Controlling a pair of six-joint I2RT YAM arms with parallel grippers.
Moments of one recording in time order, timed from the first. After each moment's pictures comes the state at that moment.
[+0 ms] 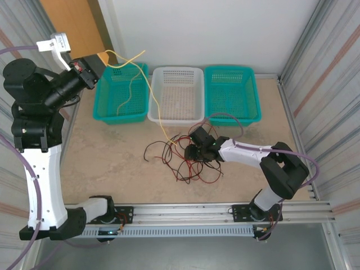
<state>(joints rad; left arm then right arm) 0.00 1.18 1.88 -0.61 0.63 -0.59 0.80 1.57 0.87 -0.36 0.00 0.83</state>
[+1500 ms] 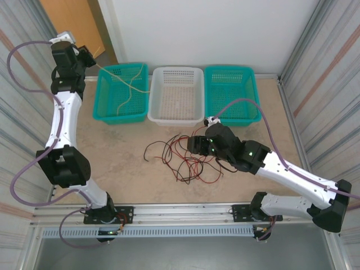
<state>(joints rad) 0.12 1.66 1.75 -0.27 -0.03 -0.34 0.98 1.07 1.03 -0.63 0.22 0.77</state>
